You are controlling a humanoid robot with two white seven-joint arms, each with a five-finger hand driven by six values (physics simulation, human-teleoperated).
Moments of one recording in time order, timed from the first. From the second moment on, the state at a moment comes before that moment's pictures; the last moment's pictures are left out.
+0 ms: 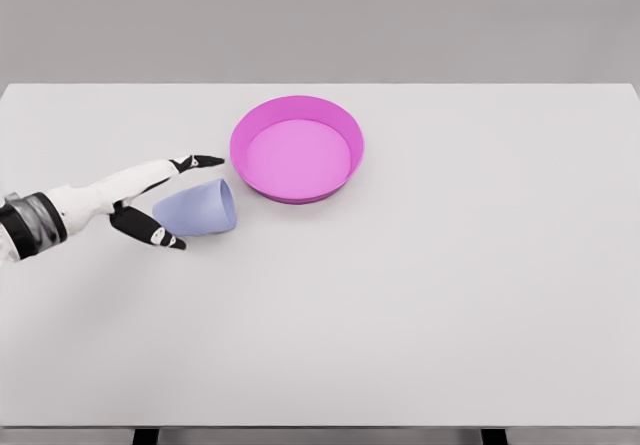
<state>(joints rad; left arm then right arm) -0.40 0.93 -0.63 -1.76 0.14 0.00 -0.33 0.02 0.00 0.24 0.05 -0.09 -0.07 -0.09</state>
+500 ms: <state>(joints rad) -0.40 0.87 -0.63 -1.76 0.09 0.10 -0.33 0.02 0.00 0.24 0.05 -0.09 -0.07 -0.09</state>
